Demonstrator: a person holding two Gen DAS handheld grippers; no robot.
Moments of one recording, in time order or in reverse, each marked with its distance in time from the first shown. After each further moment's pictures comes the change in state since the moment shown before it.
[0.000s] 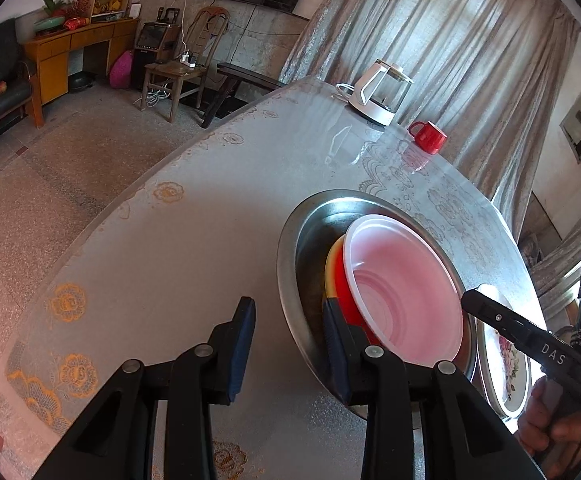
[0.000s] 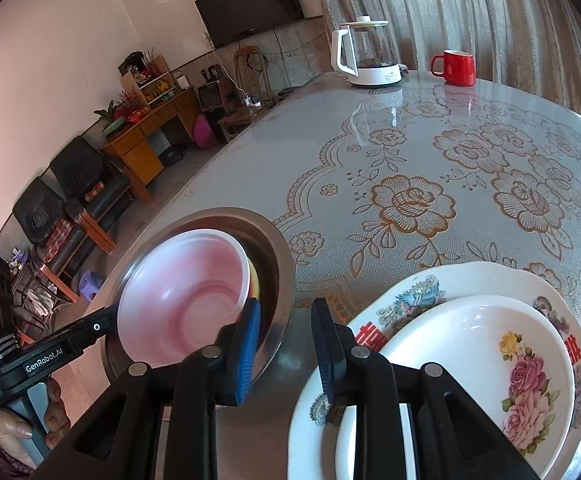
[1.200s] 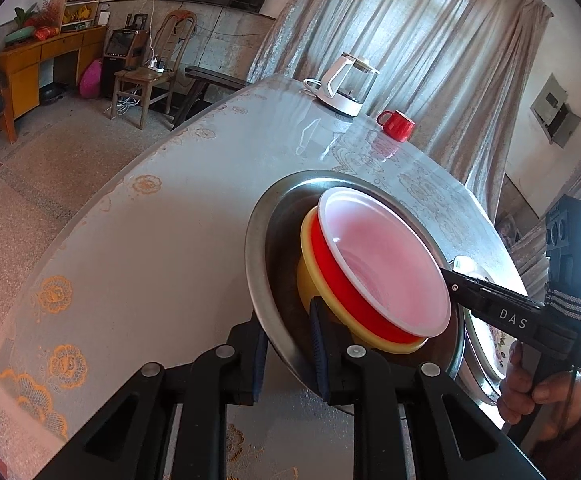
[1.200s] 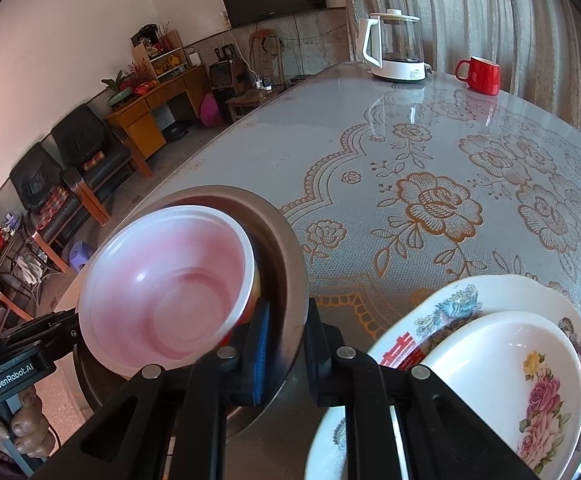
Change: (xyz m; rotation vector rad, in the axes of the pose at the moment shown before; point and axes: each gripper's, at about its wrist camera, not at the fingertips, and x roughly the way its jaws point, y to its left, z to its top) left arm -0.008 0.000 -0.014 0.075 -0.004 -0.102; right arm 0.024 0.017 -0.002 -0.091 0.039 -0.019
